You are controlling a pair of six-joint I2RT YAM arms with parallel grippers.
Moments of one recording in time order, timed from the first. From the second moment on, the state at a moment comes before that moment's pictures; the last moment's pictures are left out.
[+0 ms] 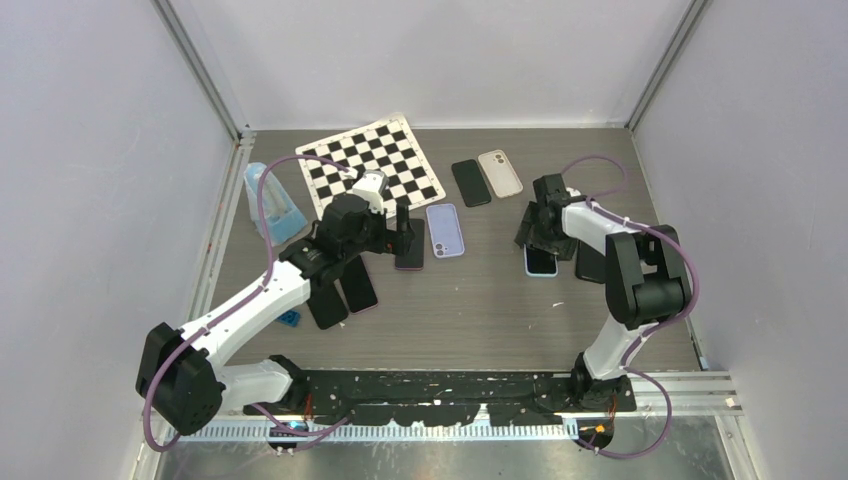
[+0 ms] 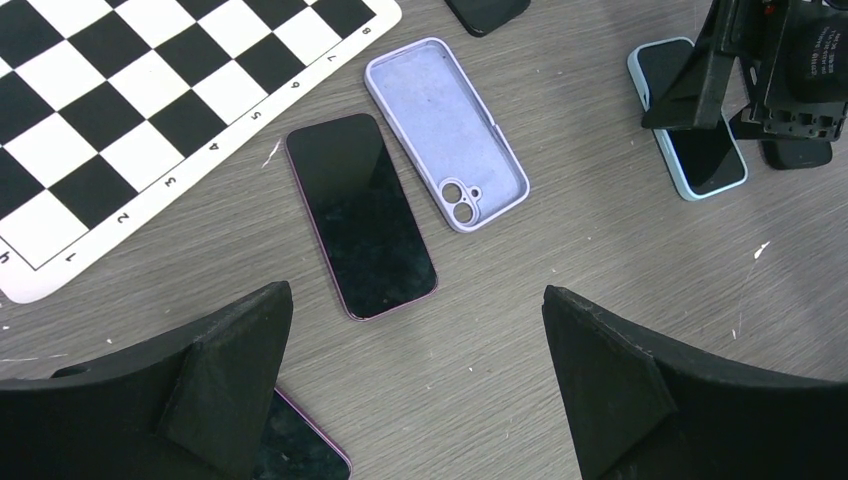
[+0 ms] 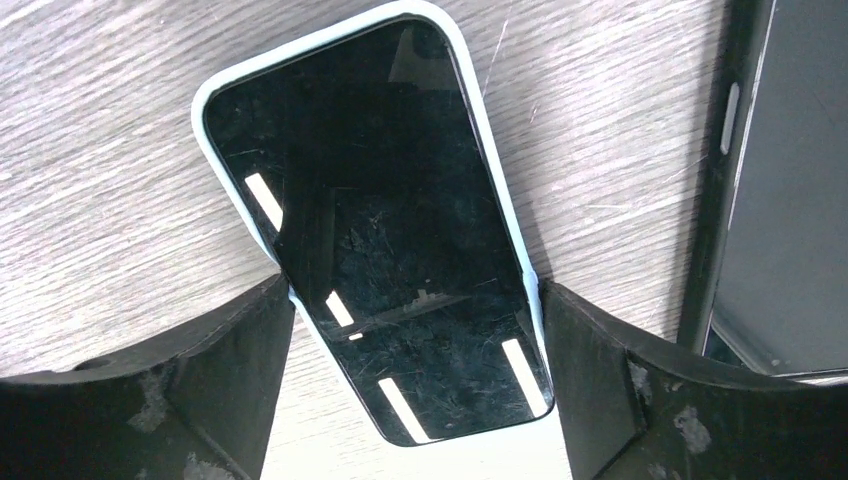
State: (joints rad) left arm -0.61 1.19 0.88 -0.16 -0.06 -0.31; right arm 0.18 1.74 1.04 -0.50 0.21 0.55
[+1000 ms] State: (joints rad) left arm -0.61 1.19 0.88 -0.17 -0.06 -0.32; right arm 0.46 1.64 0.96 -0.51 0.18 0.63
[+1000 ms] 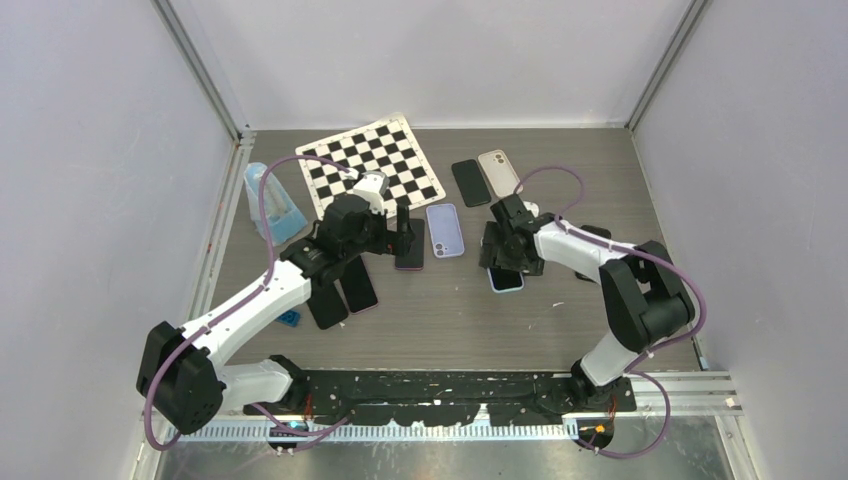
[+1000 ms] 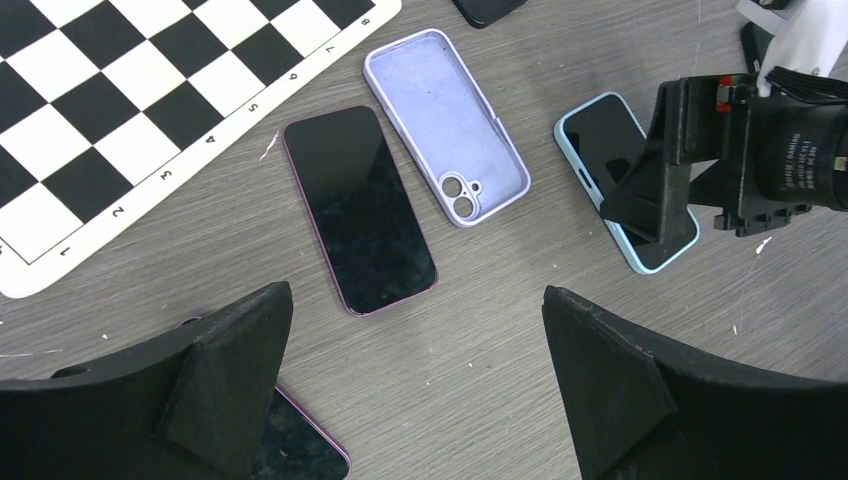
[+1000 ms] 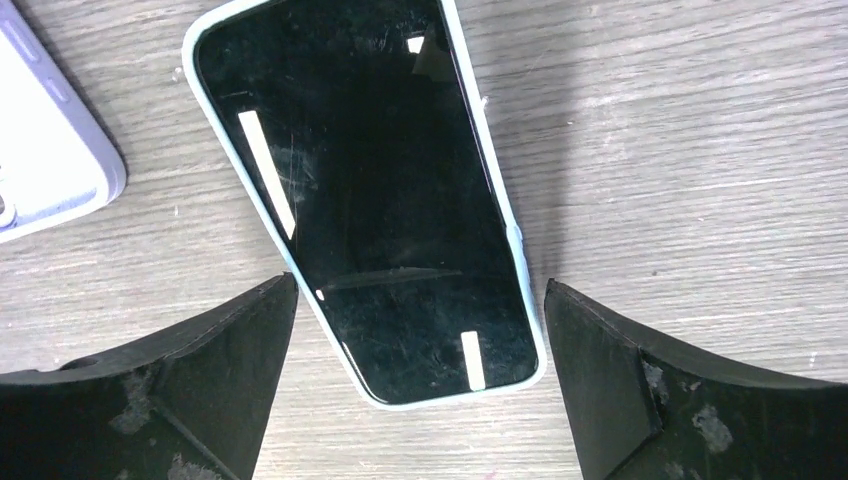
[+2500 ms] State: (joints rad) left arm -0.61 1.24 0.88 -0.15 0.00 -0.44; right arm 0.46 1.43 0.80 -0.26 -0.01 0.59
